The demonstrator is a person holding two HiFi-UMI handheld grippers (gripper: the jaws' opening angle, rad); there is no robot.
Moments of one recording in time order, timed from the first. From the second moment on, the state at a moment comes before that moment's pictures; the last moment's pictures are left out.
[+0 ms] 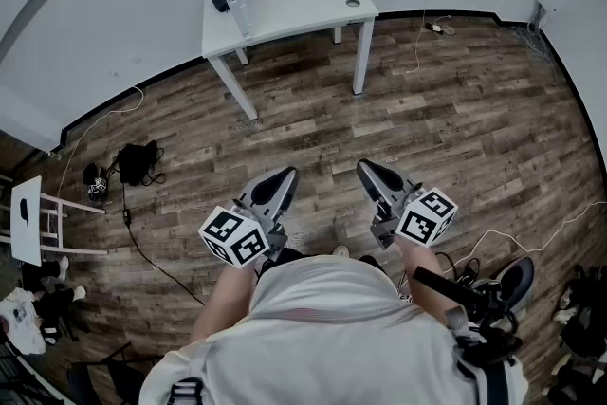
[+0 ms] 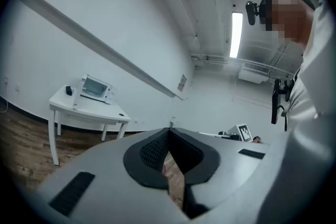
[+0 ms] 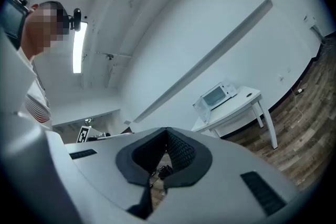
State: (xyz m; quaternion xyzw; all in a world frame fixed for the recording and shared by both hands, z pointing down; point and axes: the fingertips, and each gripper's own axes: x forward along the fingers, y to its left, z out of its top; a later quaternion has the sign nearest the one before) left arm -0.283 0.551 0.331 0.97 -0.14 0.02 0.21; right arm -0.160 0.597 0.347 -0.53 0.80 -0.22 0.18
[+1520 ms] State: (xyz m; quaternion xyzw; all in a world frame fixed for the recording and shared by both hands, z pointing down) left arm -0.095 0.253 0.334 0.97 -0.12 0.02 0.19; right arm 0.011 0.304 0.340 -0.53 0.80 -0.23 0.16
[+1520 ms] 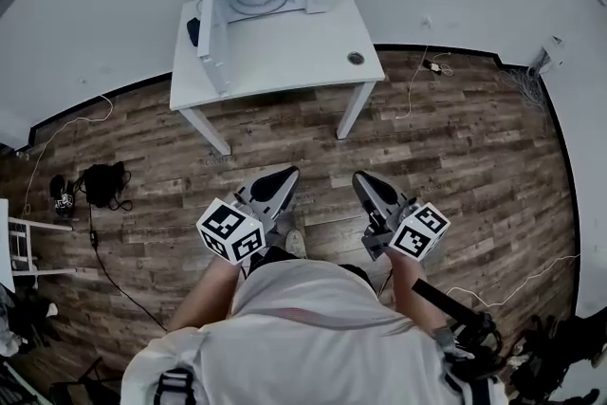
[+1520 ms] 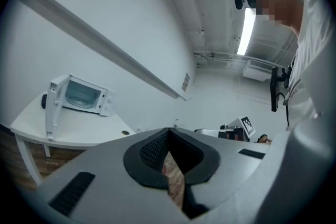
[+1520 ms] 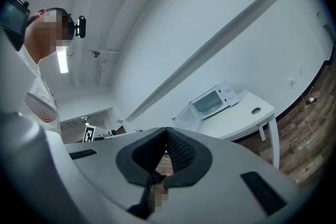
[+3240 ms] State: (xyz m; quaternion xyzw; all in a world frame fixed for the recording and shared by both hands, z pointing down) left arm 0.103 -0.173 0.347 0.90 -0.36 -0.02 0.23; right arm 0.200 -0.196 0.364 -0.32 0.88 -0.32 0.14
